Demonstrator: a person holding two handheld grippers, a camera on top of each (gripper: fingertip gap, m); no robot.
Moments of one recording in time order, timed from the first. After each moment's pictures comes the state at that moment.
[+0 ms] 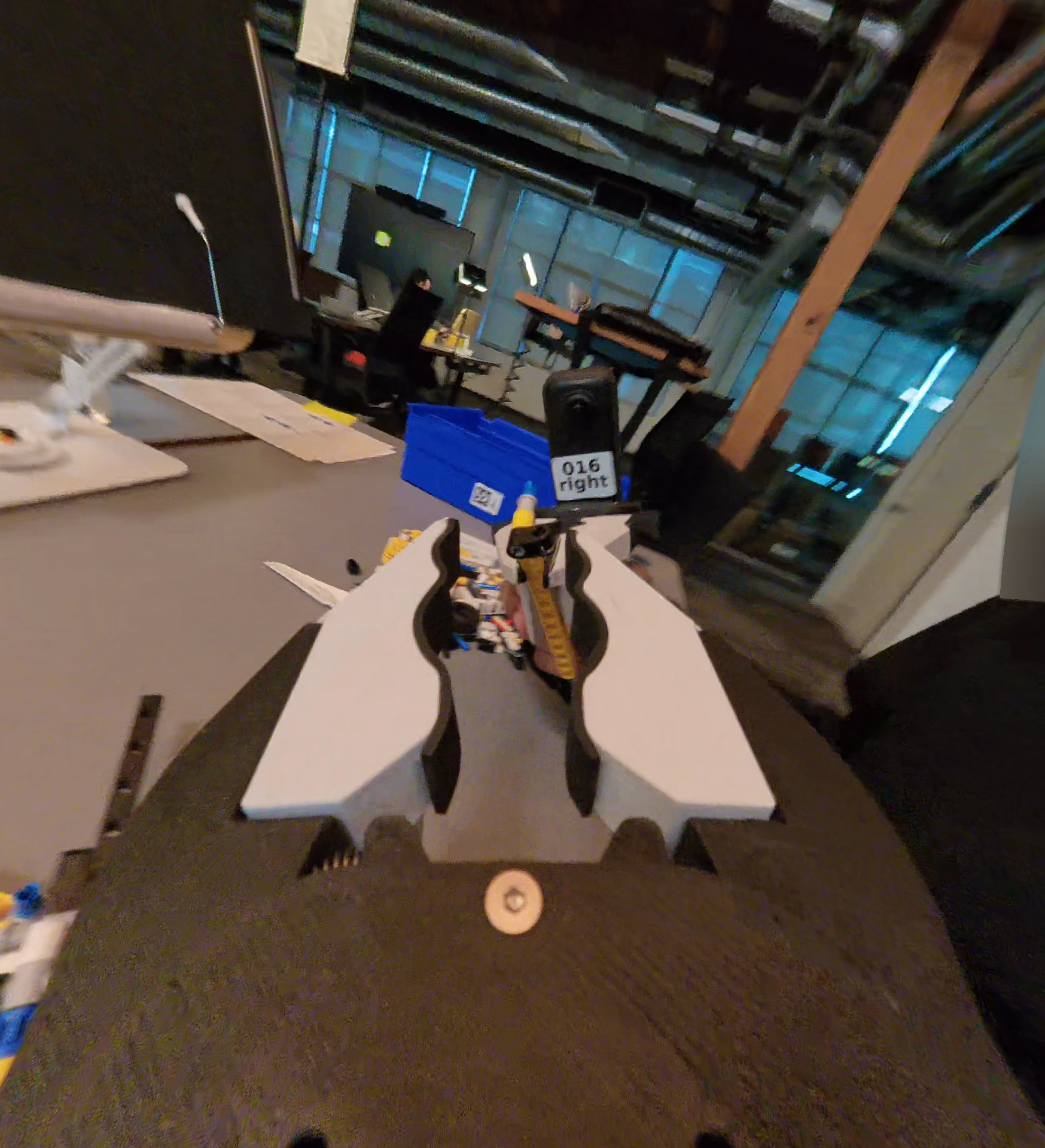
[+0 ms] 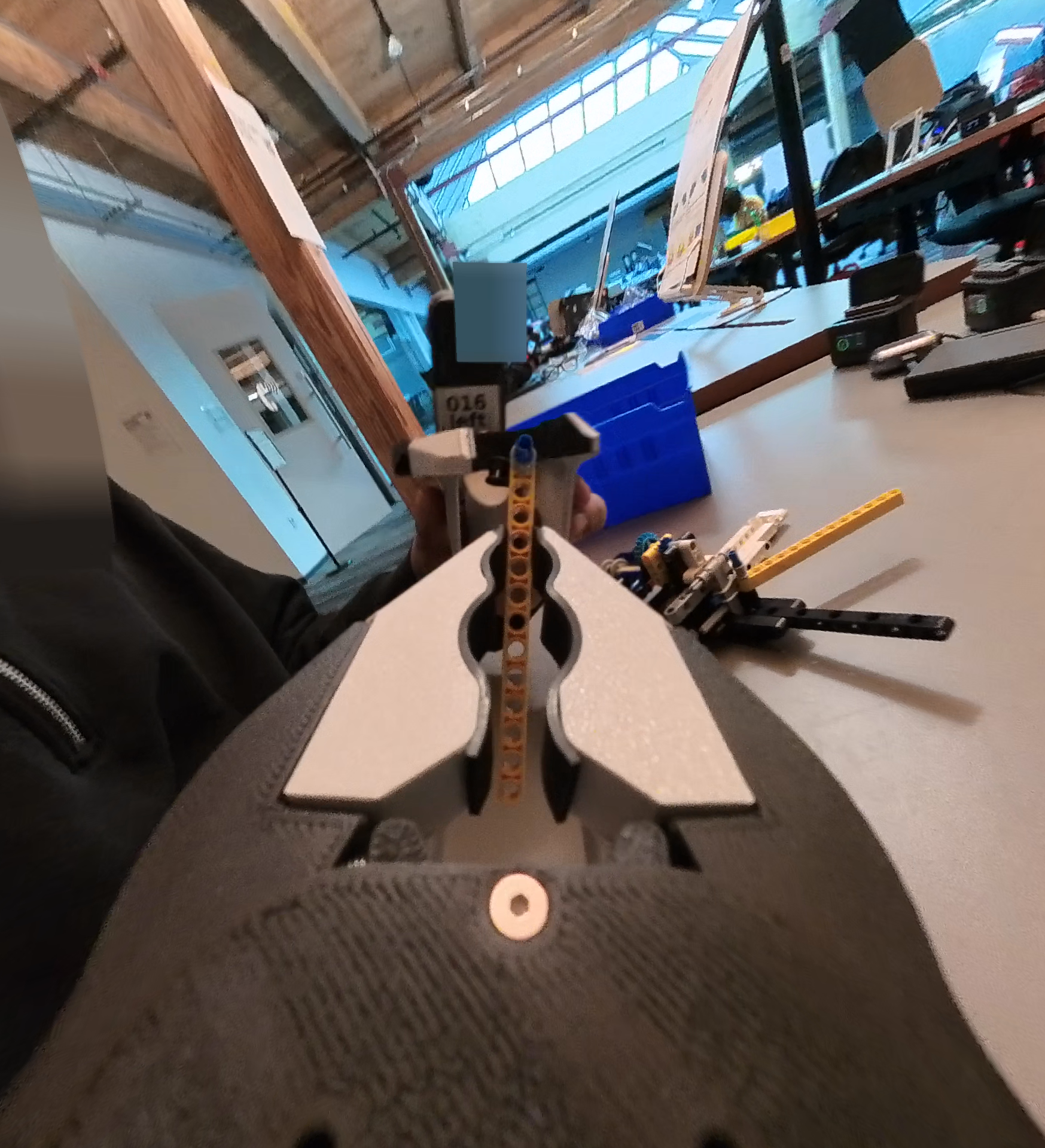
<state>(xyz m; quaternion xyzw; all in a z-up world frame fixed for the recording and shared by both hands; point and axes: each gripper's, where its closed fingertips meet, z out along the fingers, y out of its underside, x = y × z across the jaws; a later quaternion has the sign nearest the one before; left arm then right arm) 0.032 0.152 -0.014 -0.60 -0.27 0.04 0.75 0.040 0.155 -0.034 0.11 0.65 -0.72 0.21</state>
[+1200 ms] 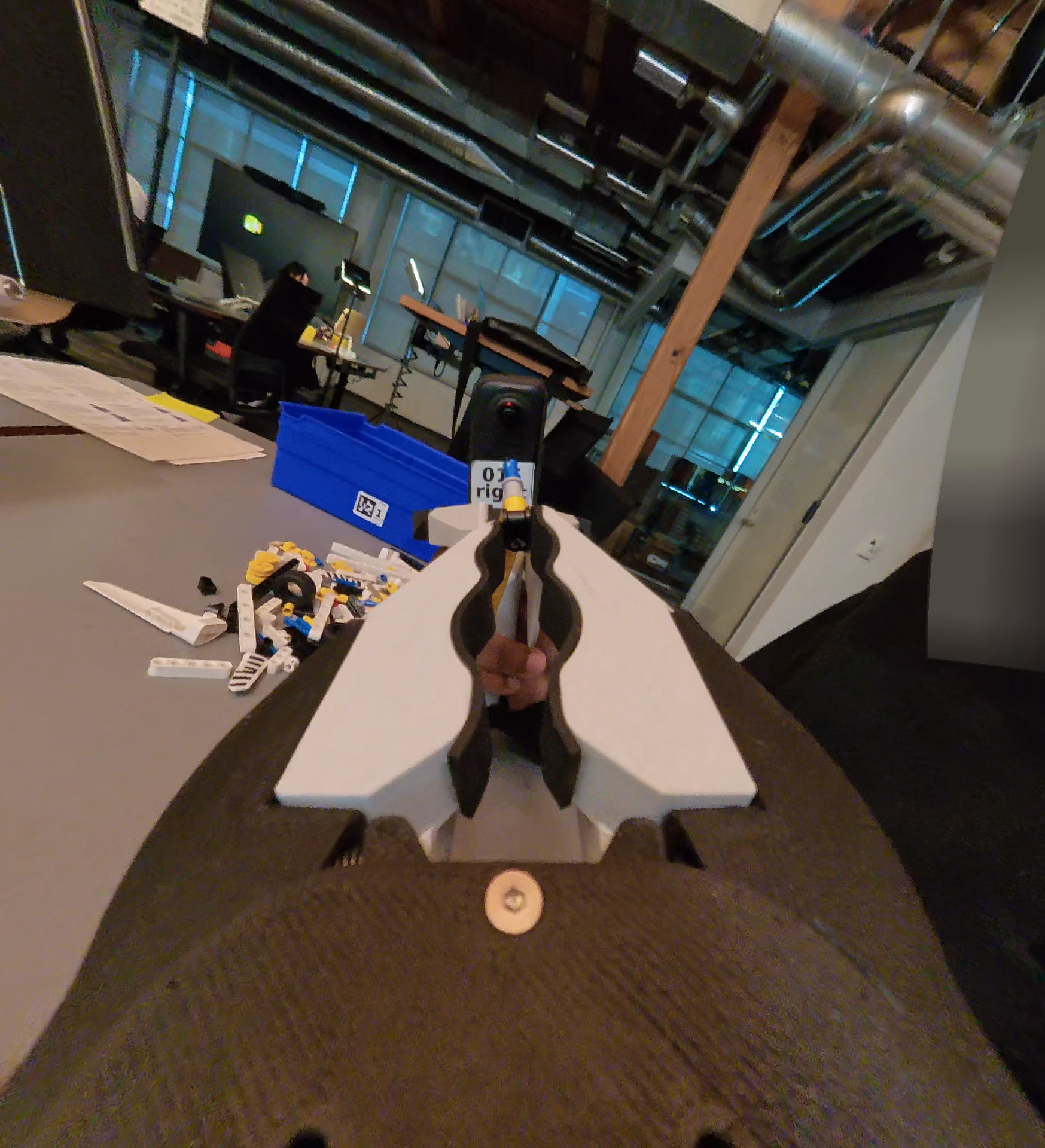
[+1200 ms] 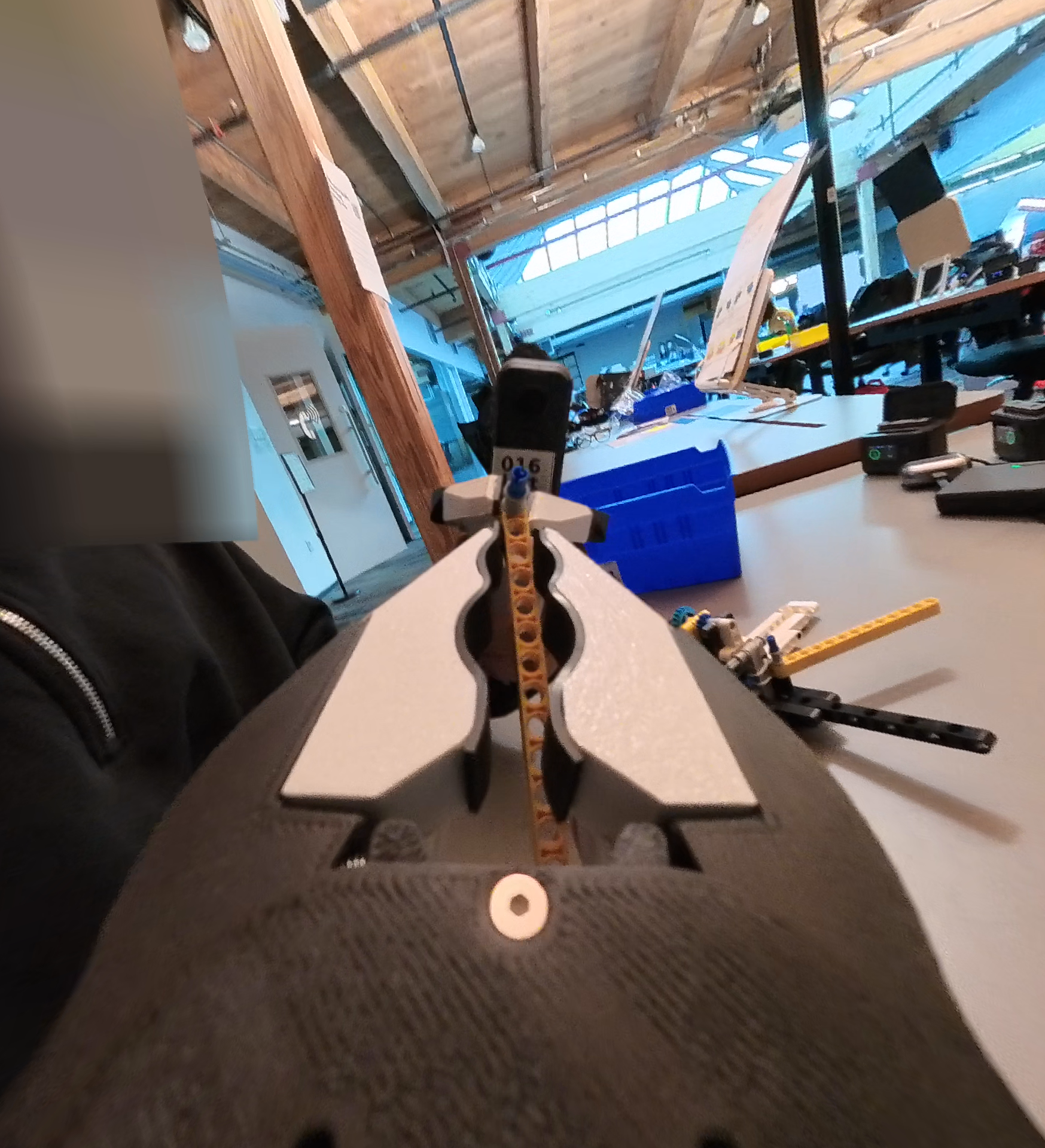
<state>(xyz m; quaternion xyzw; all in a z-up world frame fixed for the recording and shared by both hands) 0.057 0.178 0.000 -0.58 -0.23 -0.05 0.78 0.056 0.164 -0.005 0.06 0.61 -0.77 0.19</state>
